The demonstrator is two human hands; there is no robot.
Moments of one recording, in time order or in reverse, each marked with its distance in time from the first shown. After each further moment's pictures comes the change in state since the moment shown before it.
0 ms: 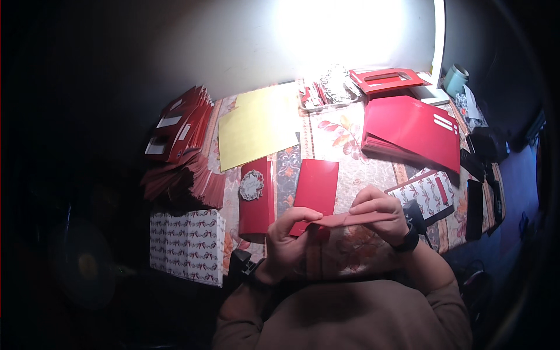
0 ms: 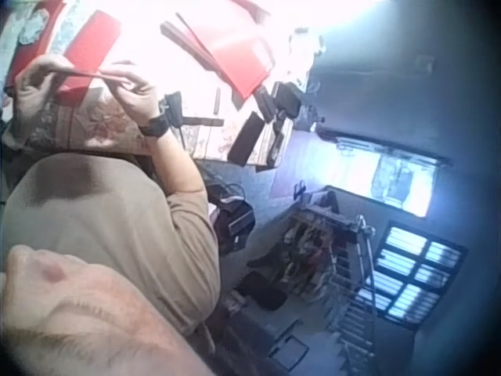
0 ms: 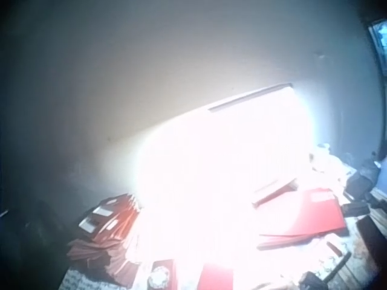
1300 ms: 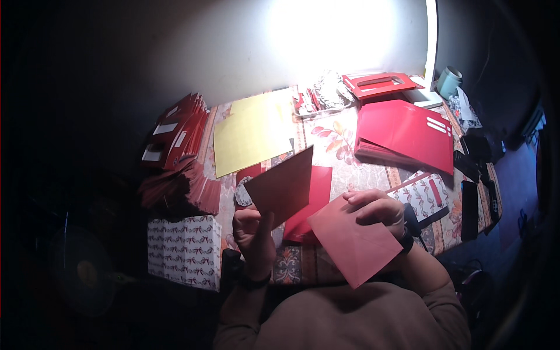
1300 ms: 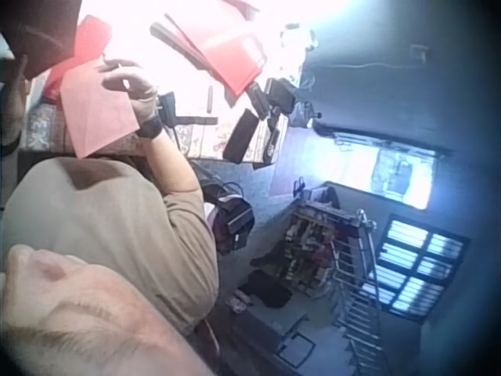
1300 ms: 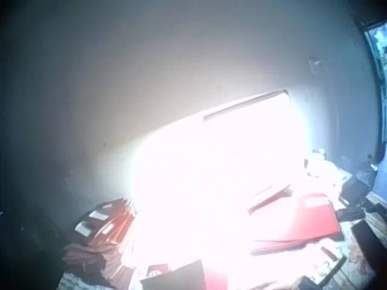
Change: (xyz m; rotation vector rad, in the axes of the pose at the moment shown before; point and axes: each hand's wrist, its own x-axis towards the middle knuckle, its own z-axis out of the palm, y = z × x) left_hand -0.001 -0.018 -0.016 -0.369 0.509 0.064; right_hand 0.000 0.006 -0.006 0.242 0.001 -0.197
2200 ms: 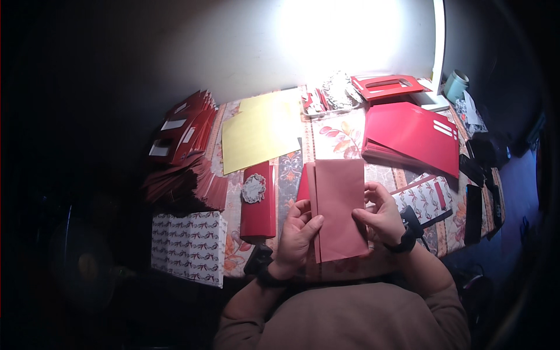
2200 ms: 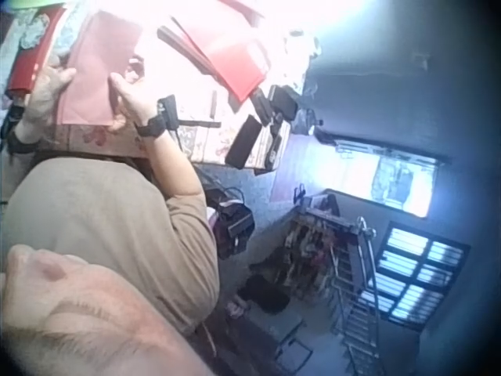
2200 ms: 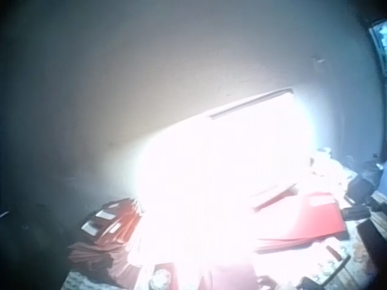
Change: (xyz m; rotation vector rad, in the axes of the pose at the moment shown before) left_hand -0.019 -0.010 0.035 -0.269 -0.215 -0.657; right_hand -0.001 0.006 0.013 0.035 0.359 0.598
